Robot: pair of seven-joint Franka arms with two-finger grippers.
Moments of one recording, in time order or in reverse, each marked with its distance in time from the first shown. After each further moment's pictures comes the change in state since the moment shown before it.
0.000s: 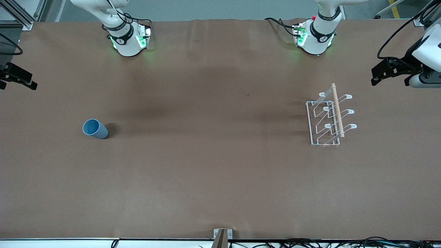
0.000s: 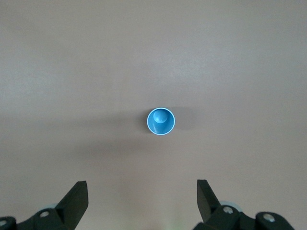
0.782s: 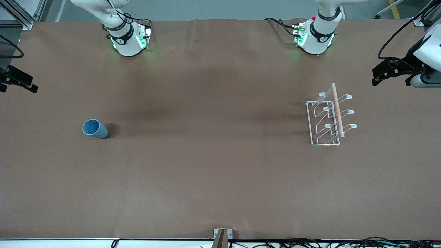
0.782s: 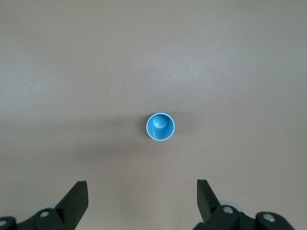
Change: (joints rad) left arm 0.000 0.003 0.003 0.006 0.000 0.001 0.001; right arm -0.003 0.008 -0.001 -0.046 0.000 0.073 0.000
